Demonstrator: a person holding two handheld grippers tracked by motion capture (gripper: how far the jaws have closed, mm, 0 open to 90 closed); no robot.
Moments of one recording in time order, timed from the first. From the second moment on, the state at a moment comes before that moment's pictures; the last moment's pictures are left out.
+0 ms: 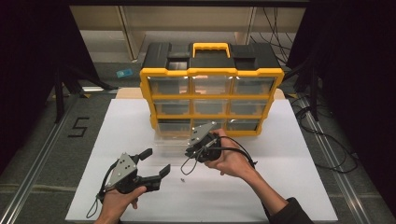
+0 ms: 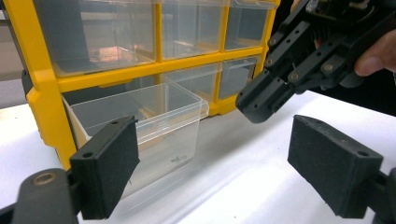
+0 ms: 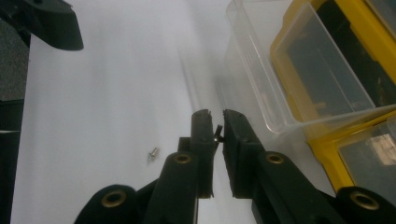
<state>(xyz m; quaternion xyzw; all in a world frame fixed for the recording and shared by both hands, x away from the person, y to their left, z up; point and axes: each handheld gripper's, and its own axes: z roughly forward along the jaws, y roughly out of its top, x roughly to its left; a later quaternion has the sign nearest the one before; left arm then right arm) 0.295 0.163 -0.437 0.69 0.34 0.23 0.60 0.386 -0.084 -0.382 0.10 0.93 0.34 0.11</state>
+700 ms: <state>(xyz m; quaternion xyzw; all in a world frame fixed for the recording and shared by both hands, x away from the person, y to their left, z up) 0.294 0.163 -0.437 0.69 0.35 0.22 0.60 0.395 -0.081 -0.369 0.10 0.92 0.37 0.12</state>
